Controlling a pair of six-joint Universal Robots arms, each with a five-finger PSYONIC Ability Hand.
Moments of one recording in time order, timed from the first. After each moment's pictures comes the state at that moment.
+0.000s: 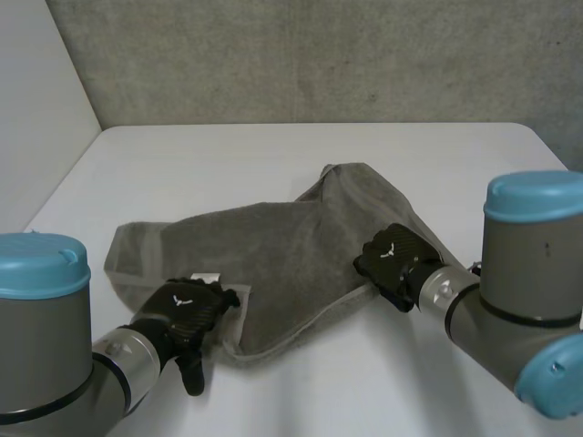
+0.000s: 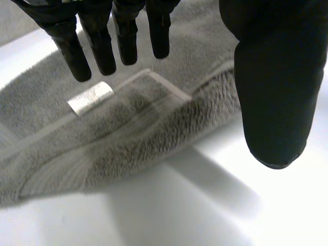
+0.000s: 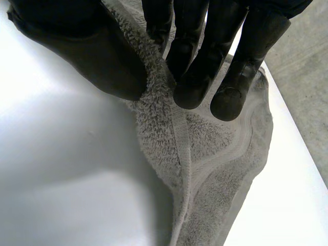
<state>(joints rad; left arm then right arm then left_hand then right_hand) 4.19 -1.76 -1.86 3.03 -1.54 3.36 2.07 -1.17 1.56 0.10 1.41 2.33 0.28 0.28 0.28 0.28 0.10 1.33 1.33 1.33 1.34 1.18</state>
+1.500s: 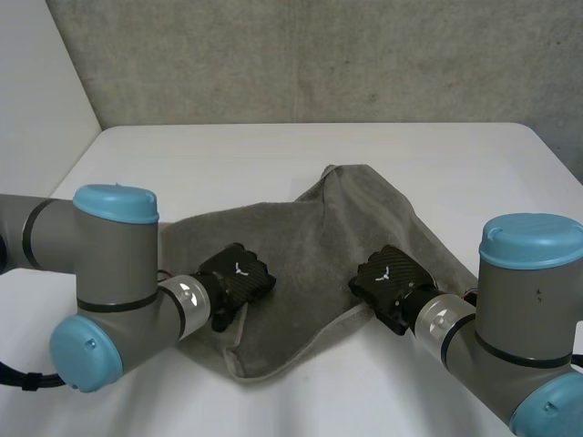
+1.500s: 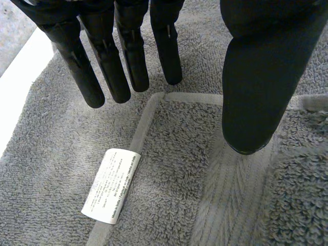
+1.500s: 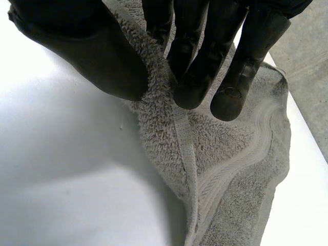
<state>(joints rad) 4.21 -2.15 -1.46 2.99 -1.33 3.90 2.07 -1.16 1.70 -0.05 1.38 2.33 0.58 0.58 0.58 0.58 0.40 1.33 1.33 1.33 1.34 1.18</state>
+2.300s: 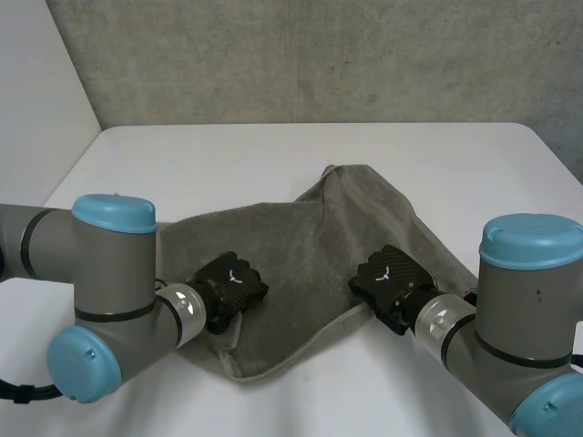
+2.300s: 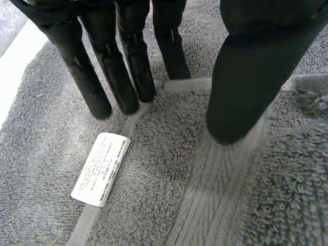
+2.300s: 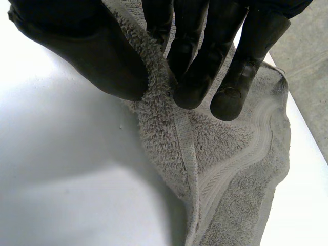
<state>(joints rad) 4.21 -2.13 -1.51 3.01 -1.36 3.91 2.07 -1.16 1.70 -0.05 1.38 2.33 0.73 0.73 0.73 0.73 0.55 1.33 1.33 1.33 1.34 1.18</state>
